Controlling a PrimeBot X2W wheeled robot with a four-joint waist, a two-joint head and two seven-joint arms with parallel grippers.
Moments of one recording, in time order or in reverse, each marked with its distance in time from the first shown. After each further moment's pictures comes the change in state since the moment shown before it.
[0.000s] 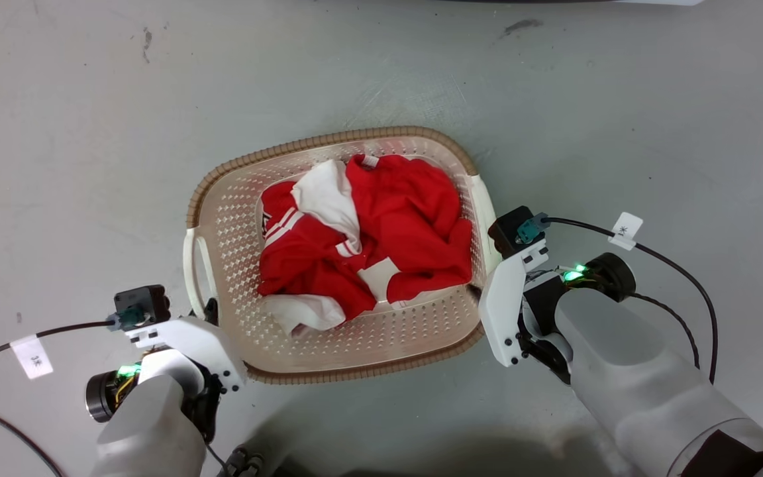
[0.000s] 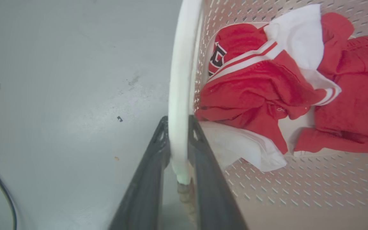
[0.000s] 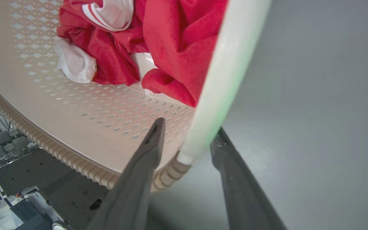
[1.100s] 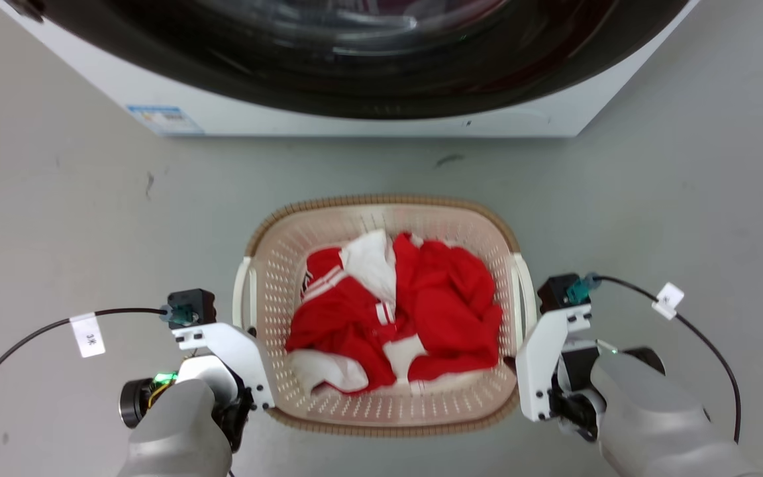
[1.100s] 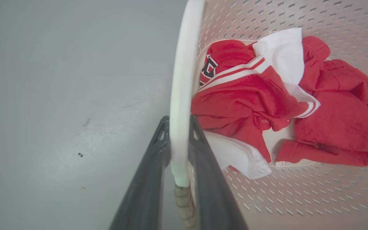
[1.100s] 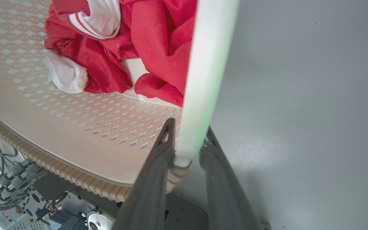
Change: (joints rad) left arm -0.007 -0.044 -0.097 0.020 -0.003 -0.017 0.156; right arm 0.133 -0.052 0.056 0.026 0.308 -0.008 0.043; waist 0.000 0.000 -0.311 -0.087
